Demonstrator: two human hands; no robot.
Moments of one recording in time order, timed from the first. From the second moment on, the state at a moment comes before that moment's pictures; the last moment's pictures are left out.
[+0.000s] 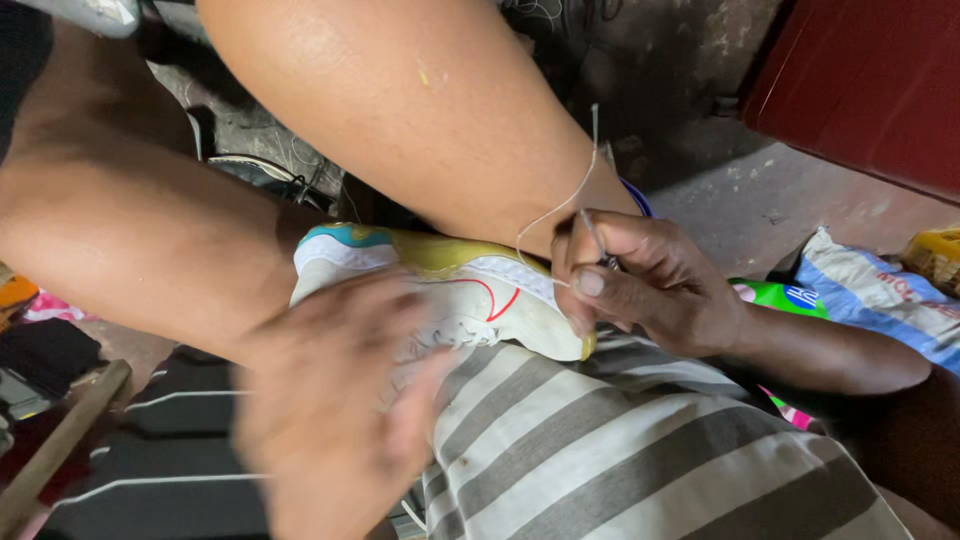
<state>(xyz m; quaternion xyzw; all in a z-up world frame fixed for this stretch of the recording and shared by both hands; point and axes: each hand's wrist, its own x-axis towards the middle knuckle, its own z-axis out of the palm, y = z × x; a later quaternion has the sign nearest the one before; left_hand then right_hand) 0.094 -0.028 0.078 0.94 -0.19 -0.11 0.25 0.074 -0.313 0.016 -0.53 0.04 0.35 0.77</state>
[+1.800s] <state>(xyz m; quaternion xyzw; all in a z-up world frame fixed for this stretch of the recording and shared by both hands) 0.096 -0.077 0.048 0.84 -0.26 -0.23 0.41 0.080 -0.341 0.050 -0.79 -0.34 0.43 0.26</state>
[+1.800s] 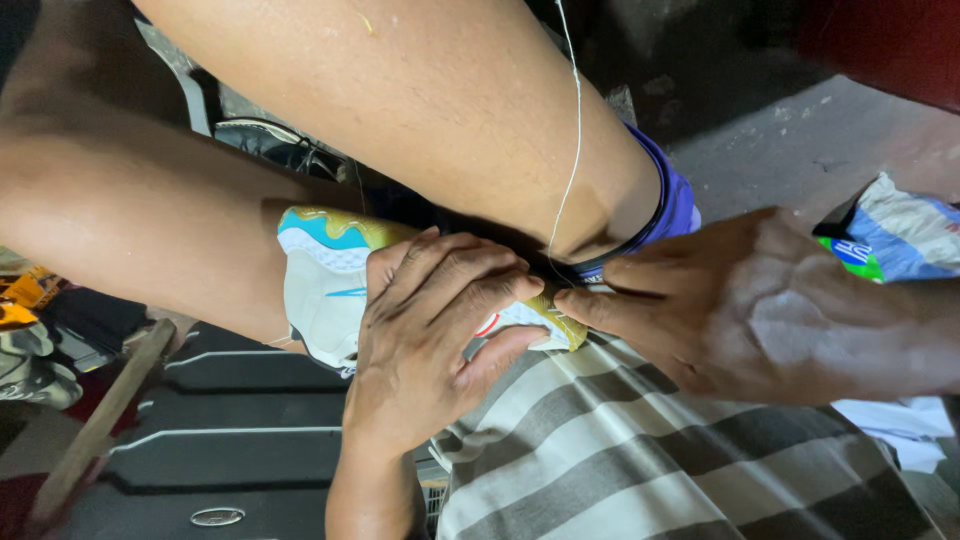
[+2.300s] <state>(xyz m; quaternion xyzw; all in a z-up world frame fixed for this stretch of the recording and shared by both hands) 0.121 -0.083 0.038 0.83 -0.28 -0.27 0.40 0.083 -0.340 0.023 -0.78 -0.25 0.49 0.29</state>
